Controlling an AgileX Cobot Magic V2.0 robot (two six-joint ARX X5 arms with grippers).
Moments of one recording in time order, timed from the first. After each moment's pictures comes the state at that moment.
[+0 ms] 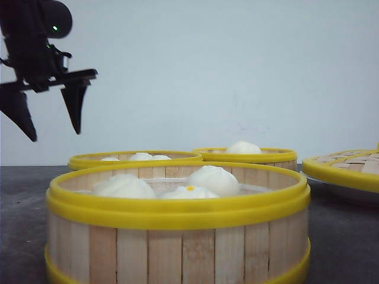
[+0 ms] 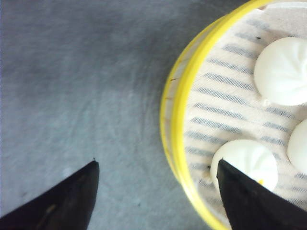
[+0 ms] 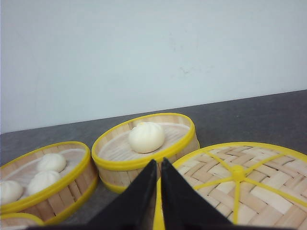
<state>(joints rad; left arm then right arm) -0.17 1.82 1.58 -0.96 0.08 -0.25 0.06 0.01 0.03 0.07 -0.21 0.30</state>
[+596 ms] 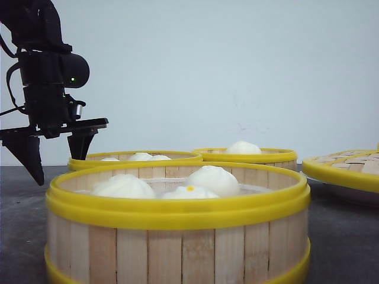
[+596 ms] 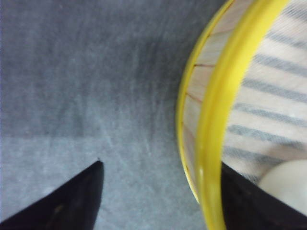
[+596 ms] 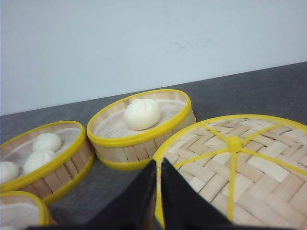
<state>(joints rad) -0.19 2.00 1.59 -0.95 0.06 -0.25 0.06 0.01 0.03 -0.02 -0.21 0.30</state>
